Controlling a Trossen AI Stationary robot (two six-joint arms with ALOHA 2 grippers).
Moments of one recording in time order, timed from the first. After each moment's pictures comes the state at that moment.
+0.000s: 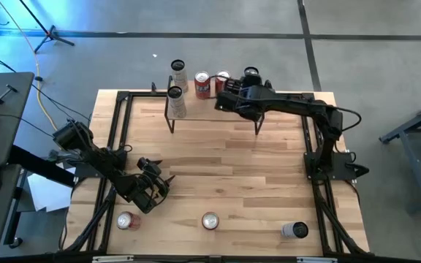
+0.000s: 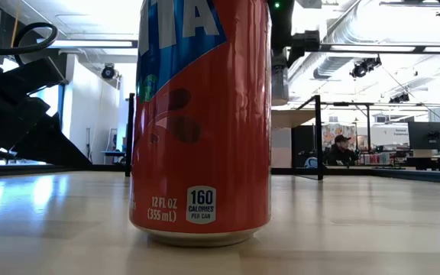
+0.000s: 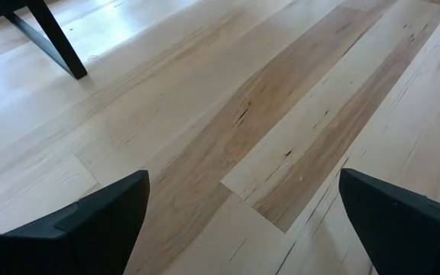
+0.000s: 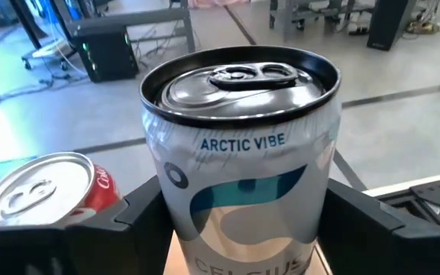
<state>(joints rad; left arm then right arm) -0.74 1.59 0.48 -0.34 -1.02 -1.38 -0.25 1.87 1.82 -1.24 1.17 1.39</state>
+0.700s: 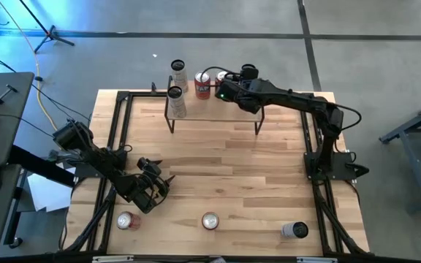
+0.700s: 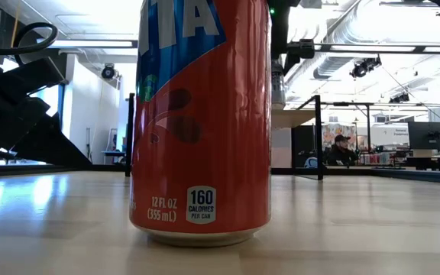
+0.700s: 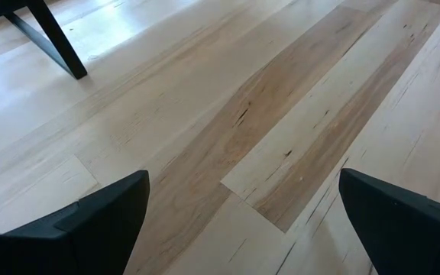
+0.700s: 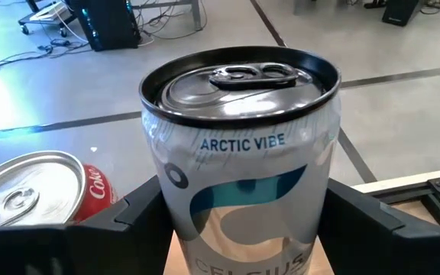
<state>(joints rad) -0.74 1.59 0.48 -0.34 -1.02 -1.38 -0.33 1.87 1.82 -1.11 1.05 1.21</state>
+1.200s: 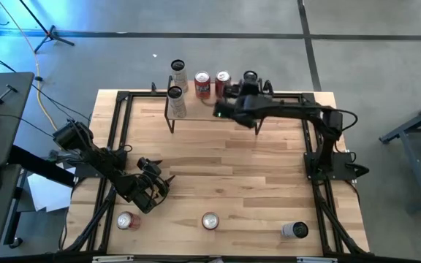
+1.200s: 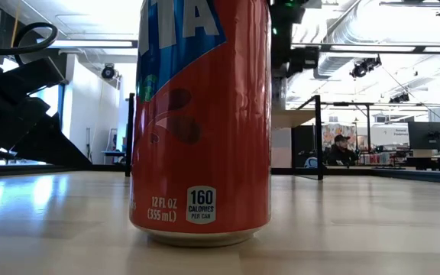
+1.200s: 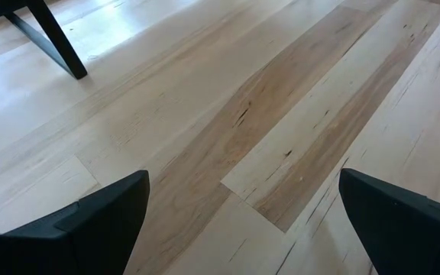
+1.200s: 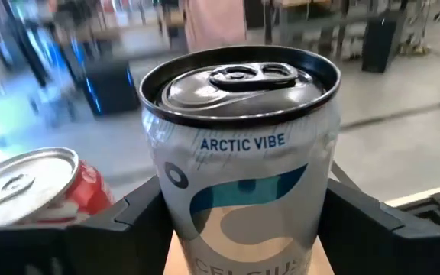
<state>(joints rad) -0.74 1.59 0.48 -0.34 -1.02 -1.38 -0.24 1.87 1.62 -1.02 1.33 1.44</state>
